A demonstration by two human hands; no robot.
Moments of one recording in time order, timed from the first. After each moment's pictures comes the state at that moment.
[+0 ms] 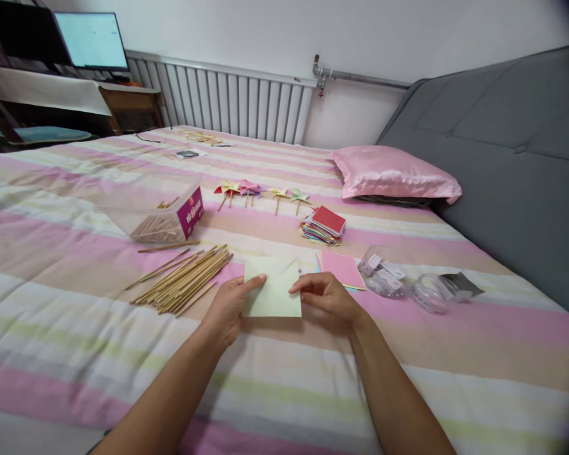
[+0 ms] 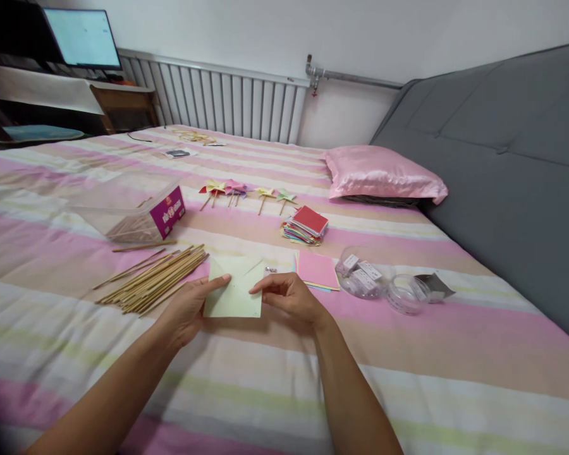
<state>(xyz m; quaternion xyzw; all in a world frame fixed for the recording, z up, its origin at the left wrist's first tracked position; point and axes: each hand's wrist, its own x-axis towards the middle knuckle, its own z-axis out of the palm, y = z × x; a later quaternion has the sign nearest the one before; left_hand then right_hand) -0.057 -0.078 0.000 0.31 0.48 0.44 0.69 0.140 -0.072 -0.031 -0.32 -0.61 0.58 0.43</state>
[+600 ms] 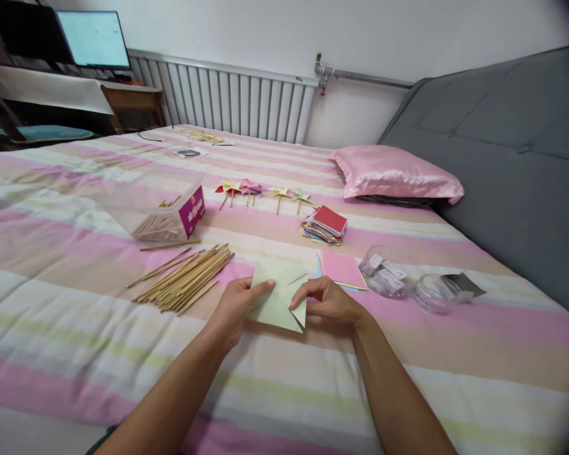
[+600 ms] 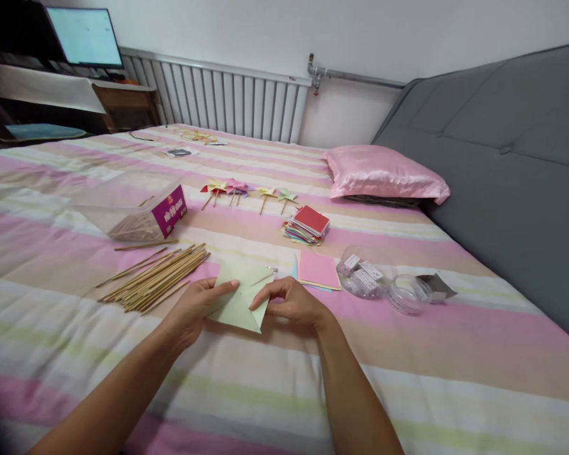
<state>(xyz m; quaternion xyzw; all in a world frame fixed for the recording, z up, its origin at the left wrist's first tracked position) -0.056 -0.080 -0.008 0.37 0.51 0.40 0.66 0.142 -0.074 -0.026 -0.31 -0.69 0.55 0.35</state>
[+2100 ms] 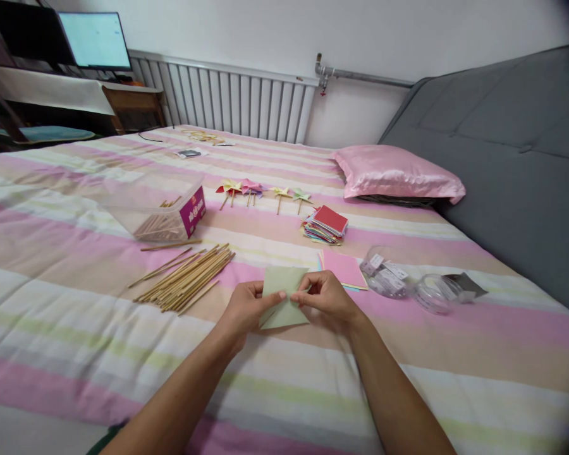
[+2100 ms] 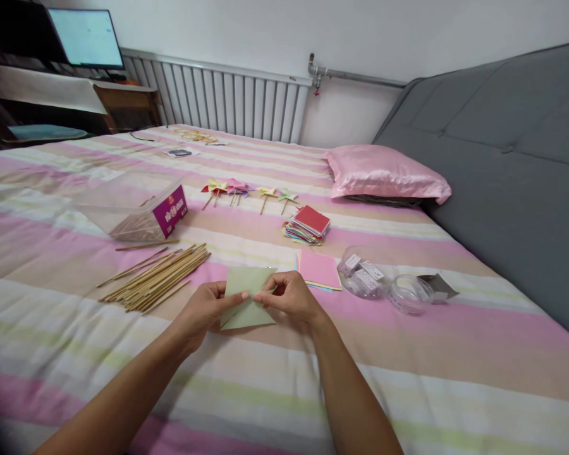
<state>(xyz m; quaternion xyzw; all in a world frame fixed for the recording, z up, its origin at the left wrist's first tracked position) -0.049 -0.086 -0.009 0.42 0.49 0.37 0.67 0.132 -0.070 -0.034 -0.42 -0.64 0.50 0.41</state>
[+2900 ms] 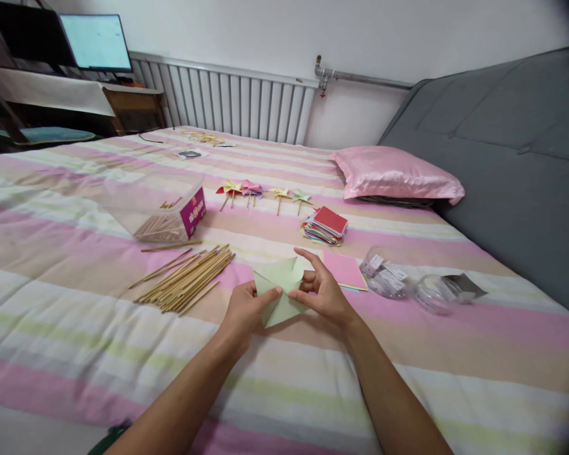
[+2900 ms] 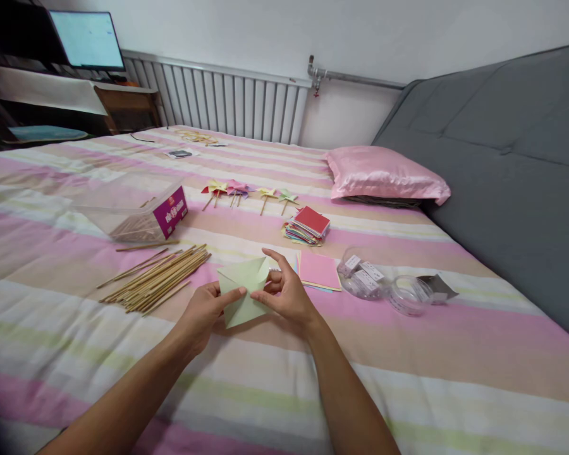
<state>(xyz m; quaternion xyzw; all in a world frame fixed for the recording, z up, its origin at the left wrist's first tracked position) -0.042 -0.089 -0.008 0.35 0.51 0.44 0.65 0.123 -0.074 -0.030 -0.36 -0.60 0.54 0.47</state>
